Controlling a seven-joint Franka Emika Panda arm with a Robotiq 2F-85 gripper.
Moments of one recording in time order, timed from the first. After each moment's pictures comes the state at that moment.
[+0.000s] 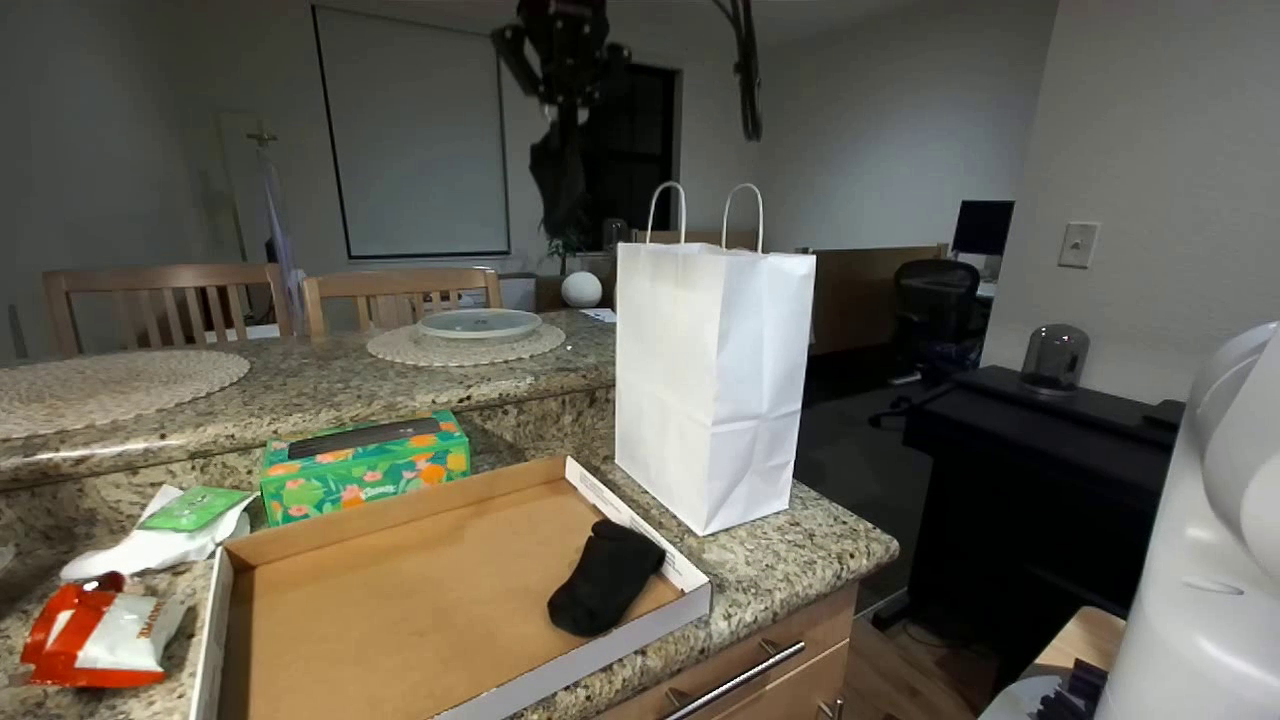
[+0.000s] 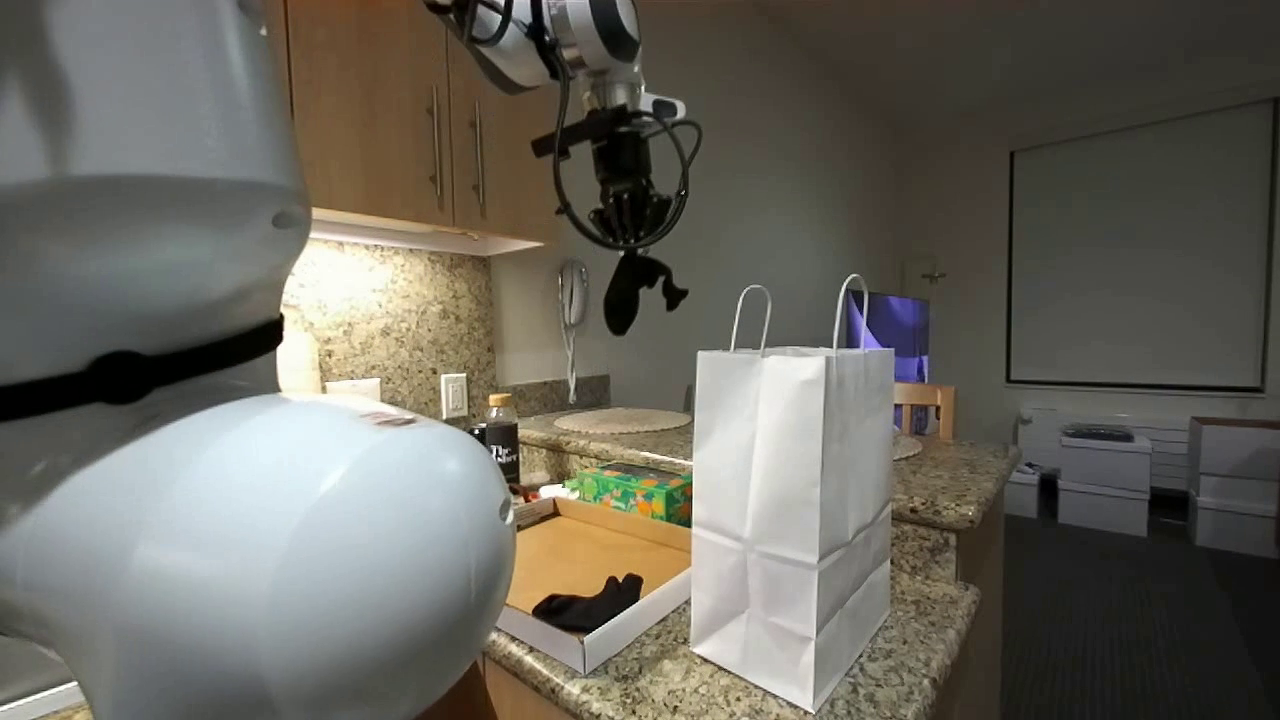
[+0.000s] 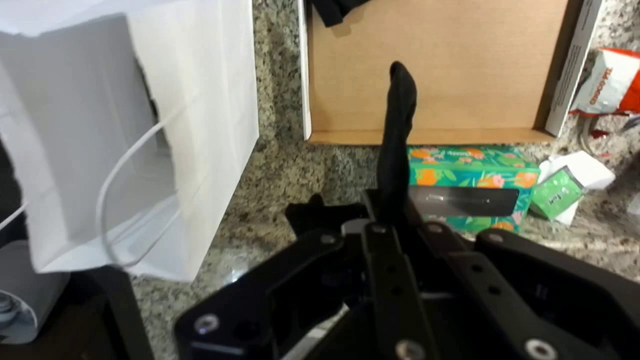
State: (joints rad) arm 0.20 -0.18 0.13 -1.69 -0.06 1.66 0.41
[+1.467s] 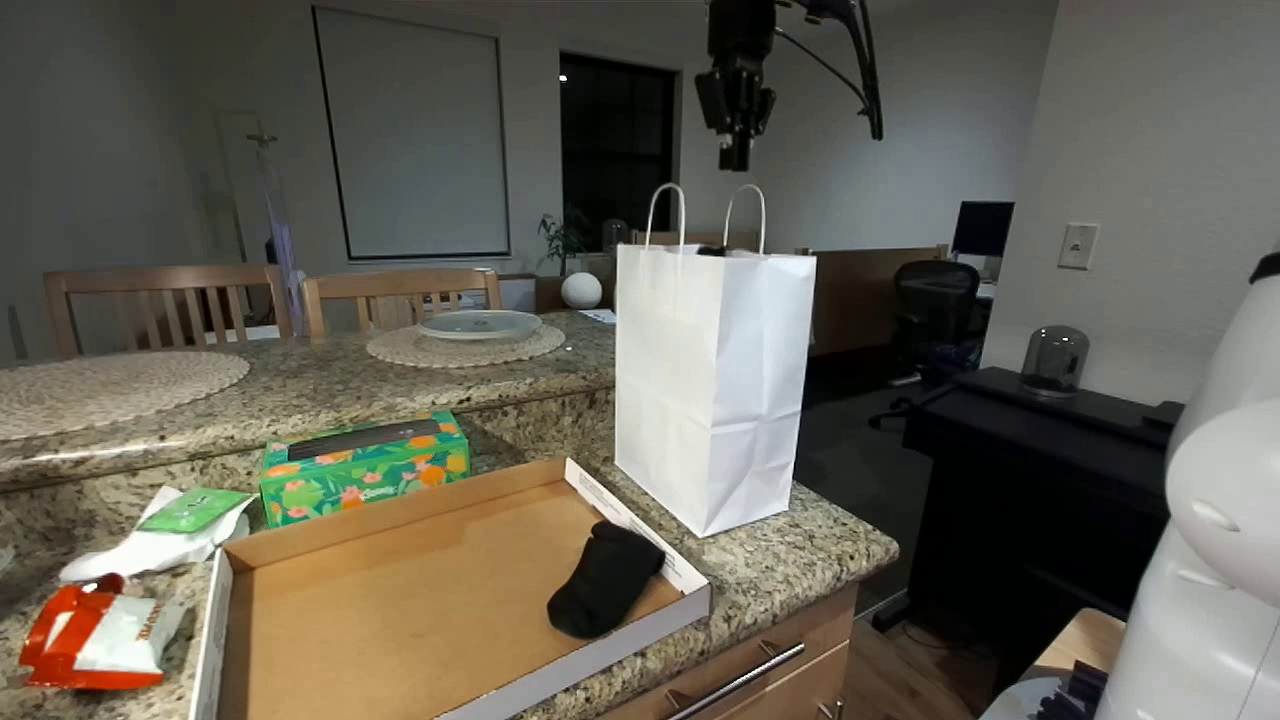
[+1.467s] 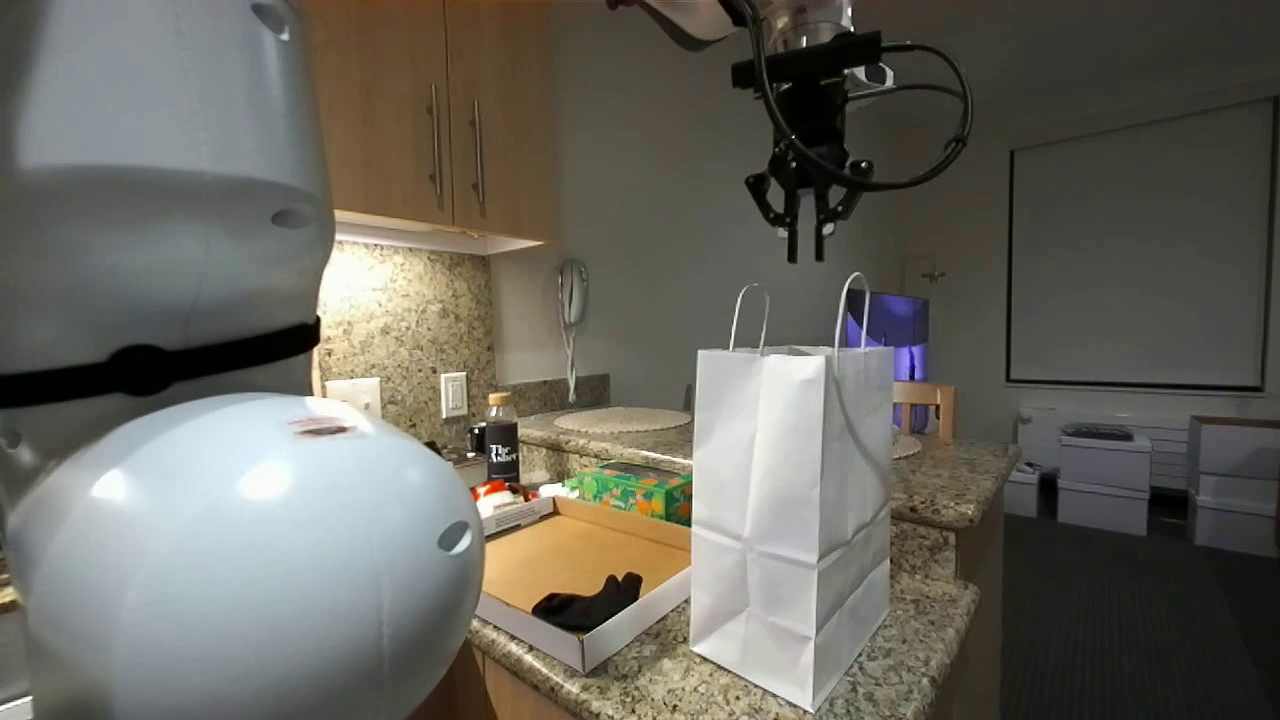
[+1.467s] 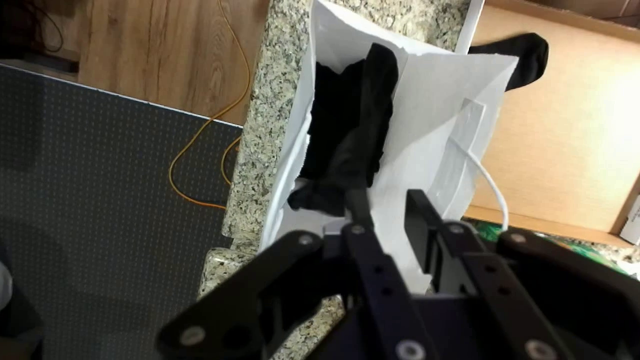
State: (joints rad) arm -0.01 -0.09 -0.11 -1.58 -0.01 1.46 -0.29
